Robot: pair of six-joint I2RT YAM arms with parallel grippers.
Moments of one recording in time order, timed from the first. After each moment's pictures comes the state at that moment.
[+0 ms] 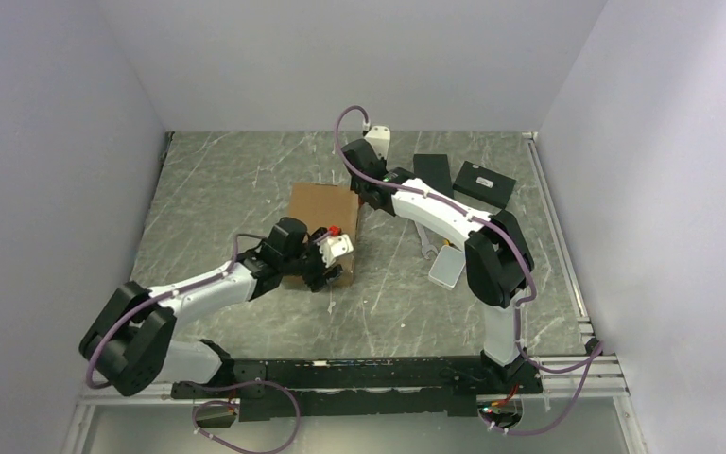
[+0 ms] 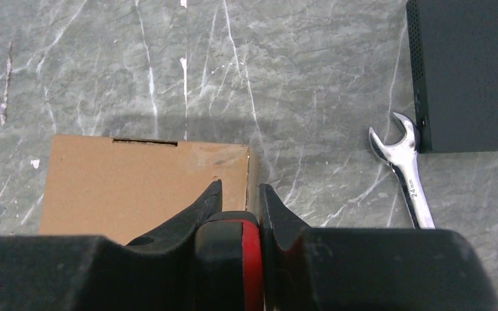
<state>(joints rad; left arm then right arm) -0.65 1.29 0.62 0.00 0.35 0.45 0.71 1.95 1.62 -0.34 0.54 0.55</state>
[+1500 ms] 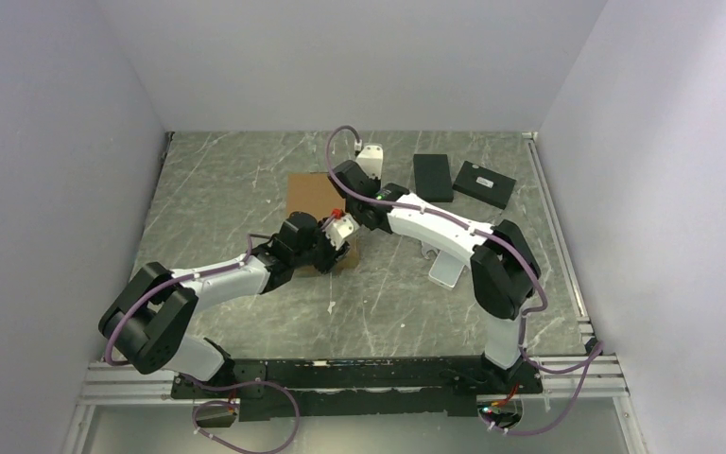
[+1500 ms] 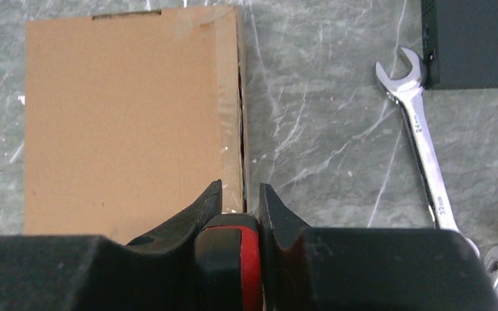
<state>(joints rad) -0.67 1.44 0.67 0.22 0.17 0.26 0.82 1.88 1.53 -0.43 0.60 0.63</state>
